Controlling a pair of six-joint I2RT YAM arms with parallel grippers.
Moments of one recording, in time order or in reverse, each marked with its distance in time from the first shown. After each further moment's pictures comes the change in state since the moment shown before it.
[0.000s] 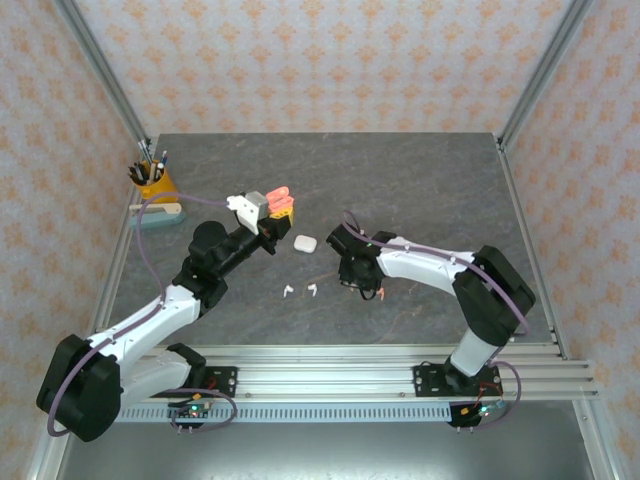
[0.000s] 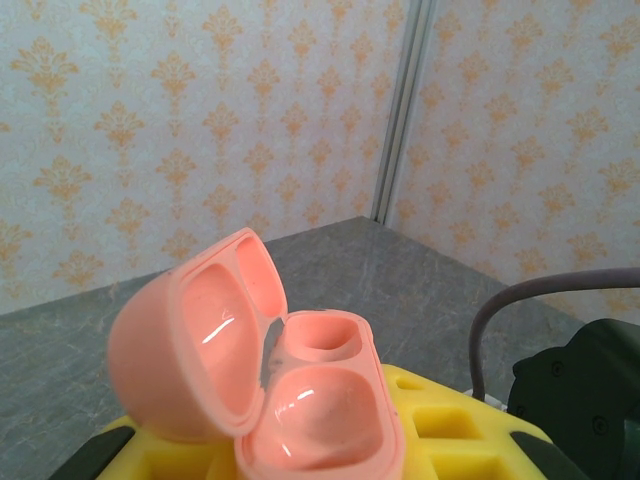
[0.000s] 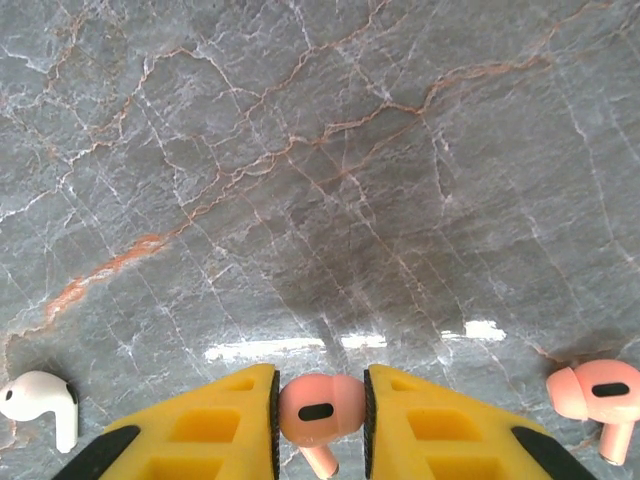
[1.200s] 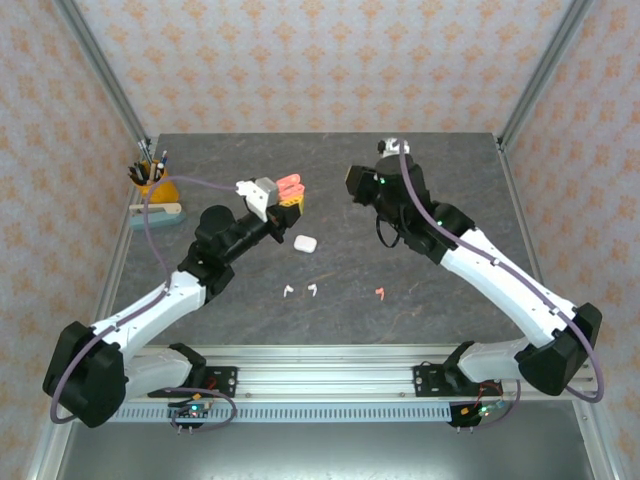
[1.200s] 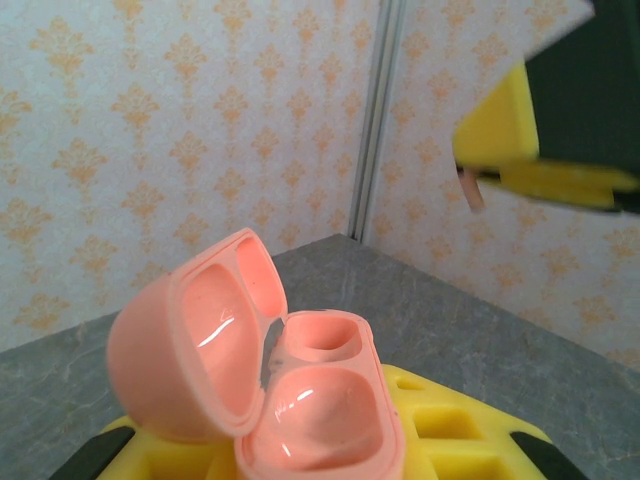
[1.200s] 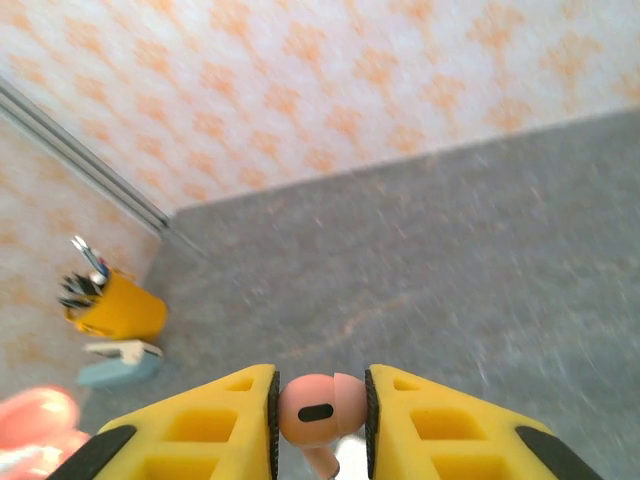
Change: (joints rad) left arm -0.034 0.089 0.152 -0.041 0.029 0.020; right arm -0.087 -0.367 0.331 0.266 0.203 -0.381
